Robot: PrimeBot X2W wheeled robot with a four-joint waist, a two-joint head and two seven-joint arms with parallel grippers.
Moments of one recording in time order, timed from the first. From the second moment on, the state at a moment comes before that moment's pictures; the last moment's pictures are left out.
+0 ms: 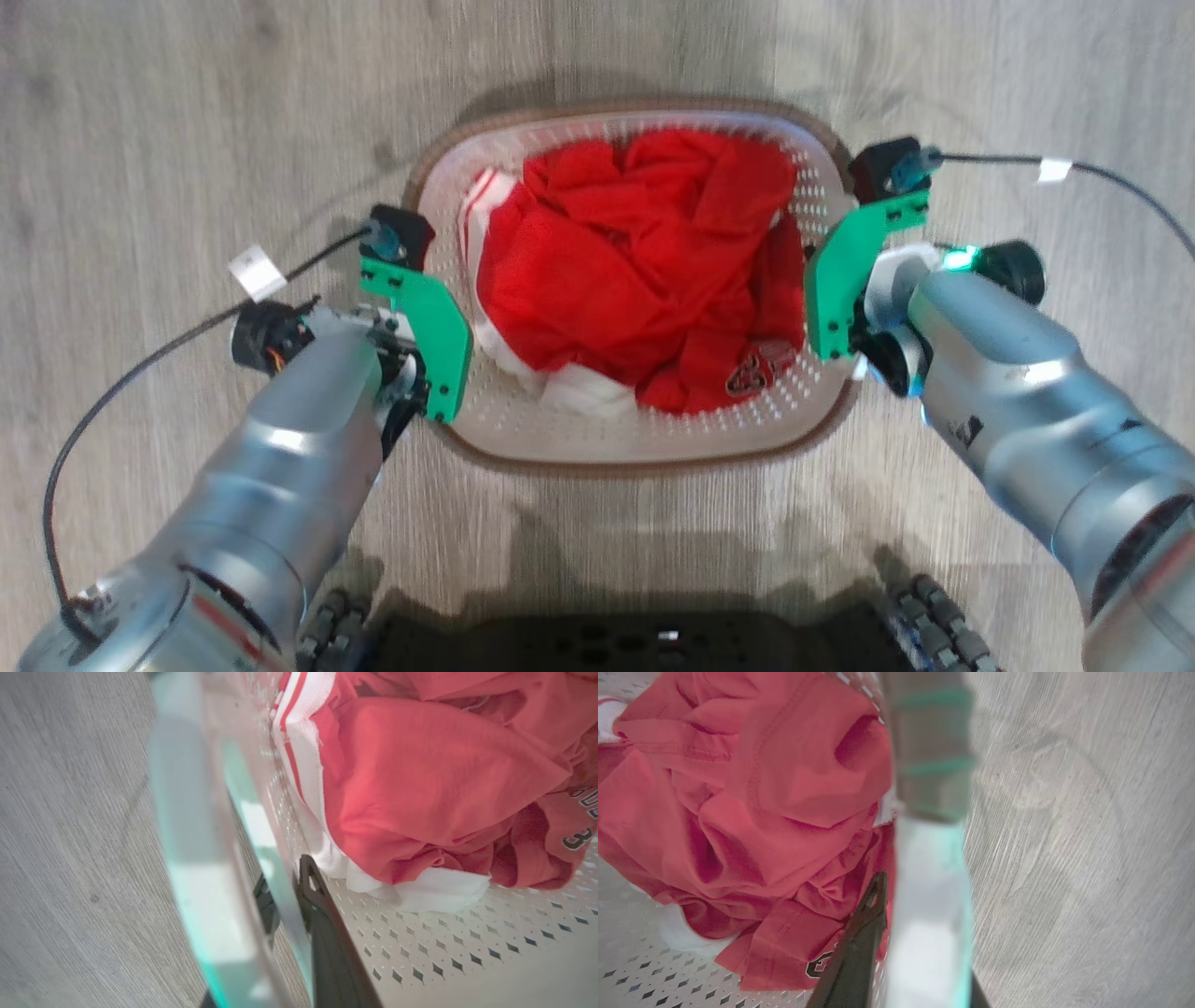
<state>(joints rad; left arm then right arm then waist) -0.94 0.03 -0.98 1.27 -0.76 -0.11 0.06 -1.04 -0.15 1.12 1.12 1.04 0.12 0.09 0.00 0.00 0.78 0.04</state>
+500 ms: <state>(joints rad) -0.76 0.03 -1.06 1.27 -0.82 -0.12 0.21 -0.84 -0.15 1.22 1.08 1.16 0.12 0.20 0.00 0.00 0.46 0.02</state>
